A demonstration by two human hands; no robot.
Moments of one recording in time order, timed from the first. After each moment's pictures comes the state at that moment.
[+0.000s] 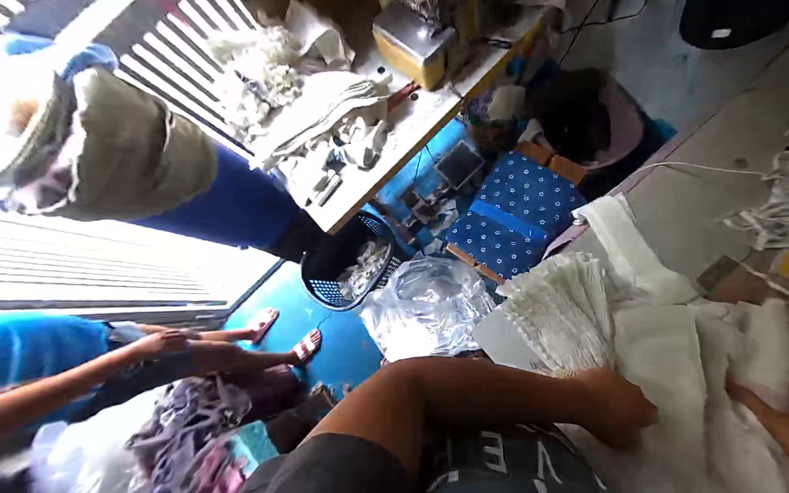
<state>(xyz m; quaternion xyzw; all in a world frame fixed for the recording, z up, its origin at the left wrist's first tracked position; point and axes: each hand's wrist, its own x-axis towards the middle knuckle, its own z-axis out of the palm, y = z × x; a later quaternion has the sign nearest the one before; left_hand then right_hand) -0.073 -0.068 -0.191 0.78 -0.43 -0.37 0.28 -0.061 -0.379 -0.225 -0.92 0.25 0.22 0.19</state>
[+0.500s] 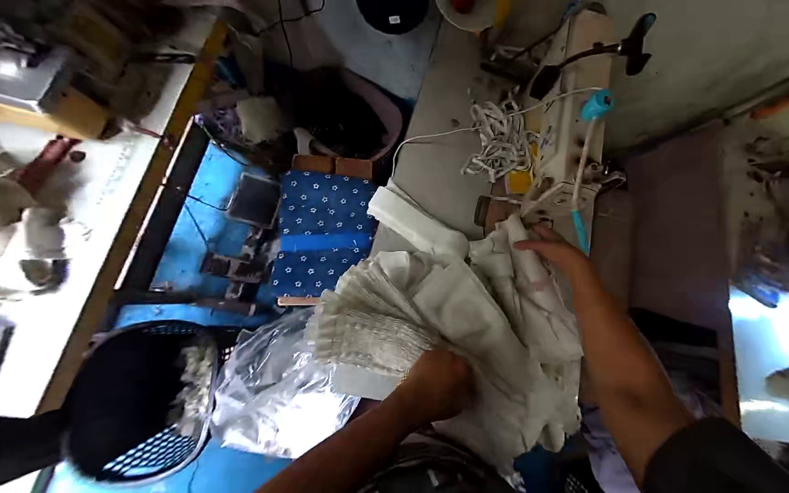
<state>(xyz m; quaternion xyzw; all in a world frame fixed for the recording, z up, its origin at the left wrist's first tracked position) -0.063 -0.077 -0.196 0.75 -0.42 -0.47 0.20 0.034 -0.422 -0.260 -0.85 0.27 0.20 0.40</state>
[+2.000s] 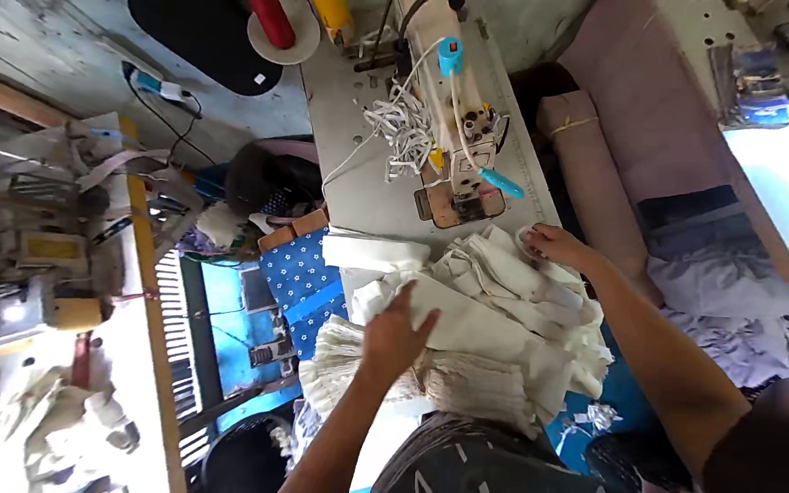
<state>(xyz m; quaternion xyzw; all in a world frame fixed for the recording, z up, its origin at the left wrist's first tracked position) 0.012 -0.102 -0.170 0.89 -0.28 -0.34 0.16 -0.101 -0.463 -0.261 -0.82 0.30 0.17 0.45</state>
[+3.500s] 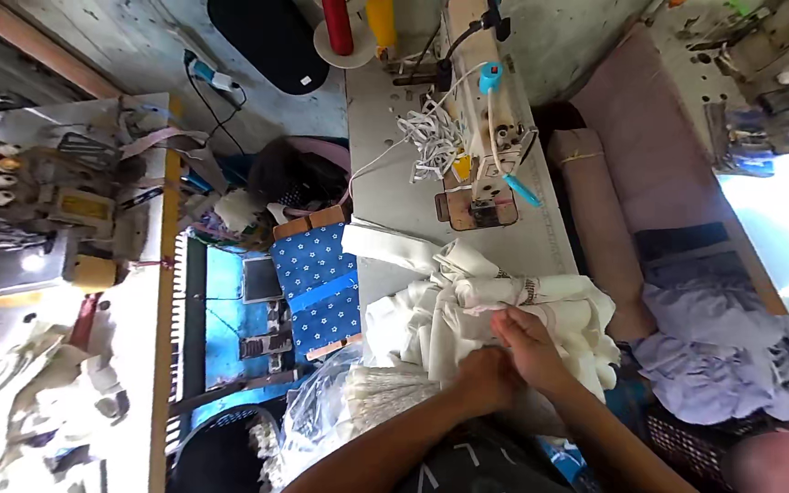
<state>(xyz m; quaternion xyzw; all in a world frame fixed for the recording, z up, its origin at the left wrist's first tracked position) -0.090 -0.120 -0.154 0.71 -0.38 -0.53 0.26 -0.151 -0.230 -0.153 -0.69 0.19 -0.09 0.69</state>
